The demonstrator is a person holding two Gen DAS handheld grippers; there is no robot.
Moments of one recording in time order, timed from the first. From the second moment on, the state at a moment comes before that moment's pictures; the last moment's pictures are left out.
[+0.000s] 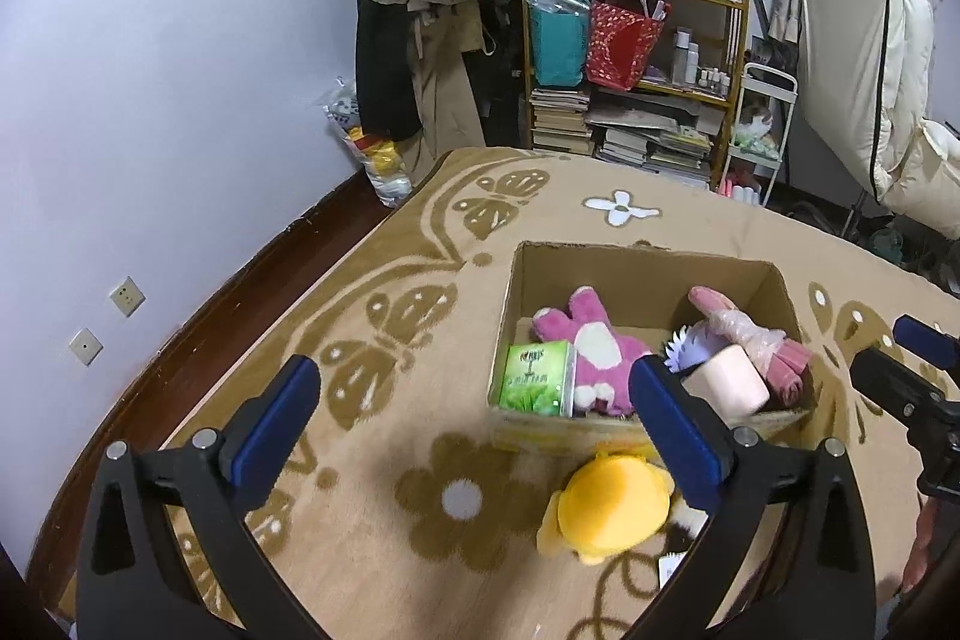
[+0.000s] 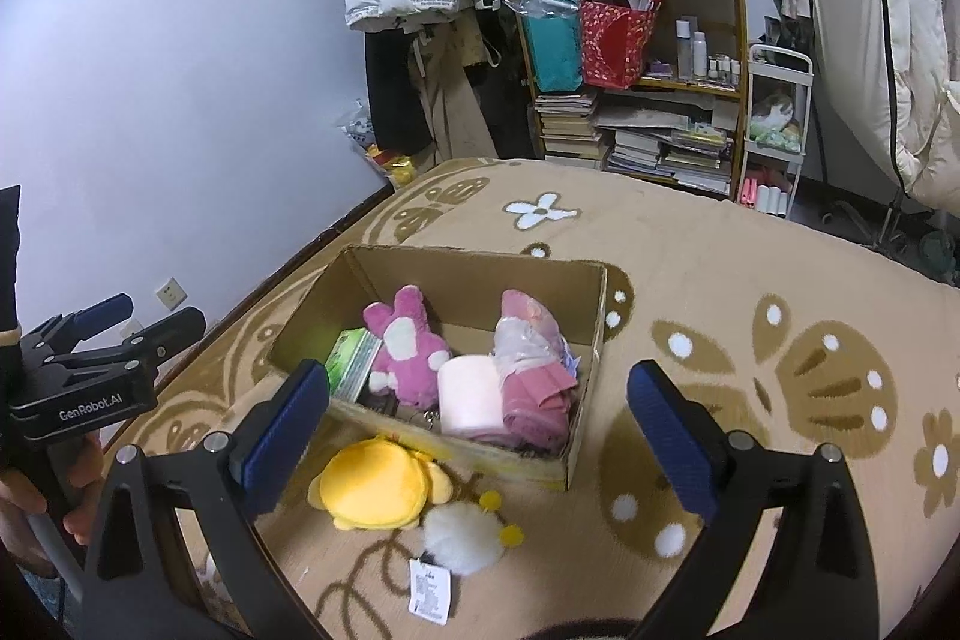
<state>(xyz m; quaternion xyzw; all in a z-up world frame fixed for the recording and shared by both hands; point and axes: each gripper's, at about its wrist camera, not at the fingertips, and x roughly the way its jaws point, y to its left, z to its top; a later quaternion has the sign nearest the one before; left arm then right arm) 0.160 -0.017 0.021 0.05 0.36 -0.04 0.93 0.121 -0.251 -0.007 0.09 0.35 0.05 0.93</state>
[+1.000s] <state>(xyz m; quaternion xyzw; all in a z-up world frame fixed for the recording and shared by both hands) 0.161 -0.023 -0.043 0.04 0.44 -0.07 0.89 0.105 -0.236 -0.094 0.10 0.42 0.05 0.90</state>
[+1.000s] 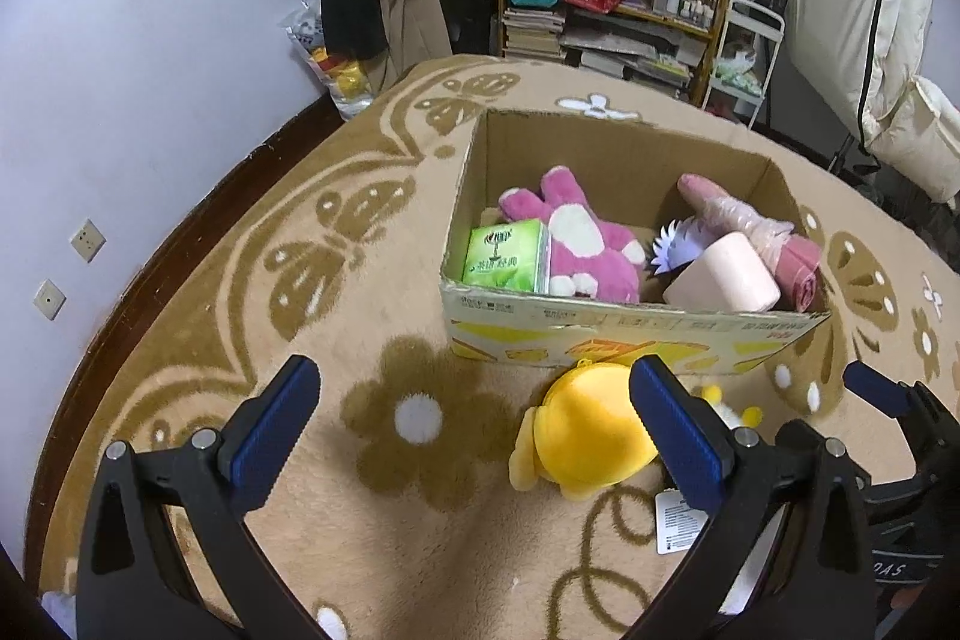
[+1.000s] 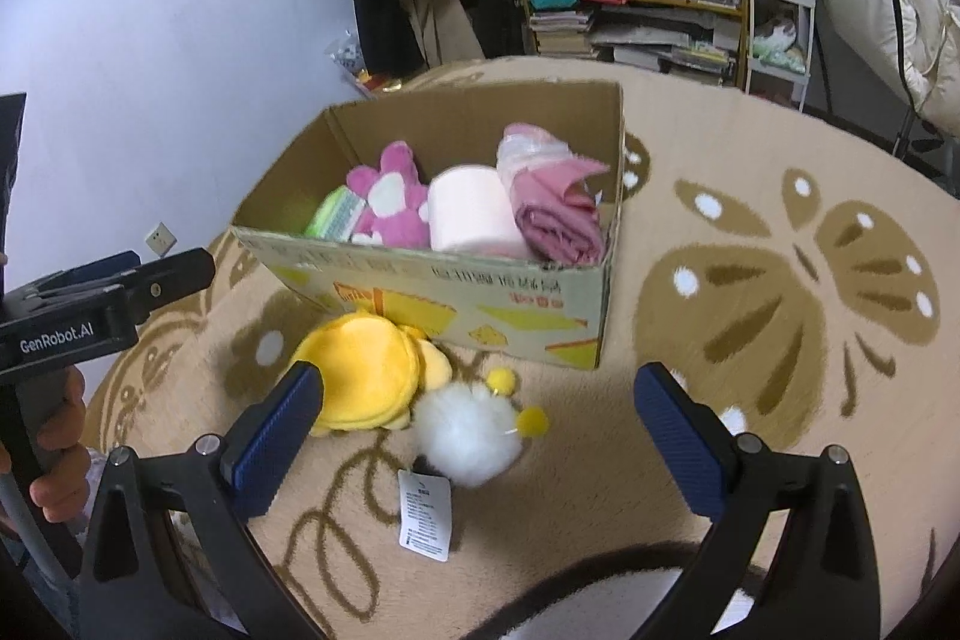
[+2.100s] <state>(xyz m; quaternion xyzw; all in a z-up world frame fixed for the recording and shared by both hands) 0.189 -0.060 -0.102 0.09 0.50 -0.09 0.85 0.134 -0.221 -0.151 0.07 0.48 0.06 0.87</state>
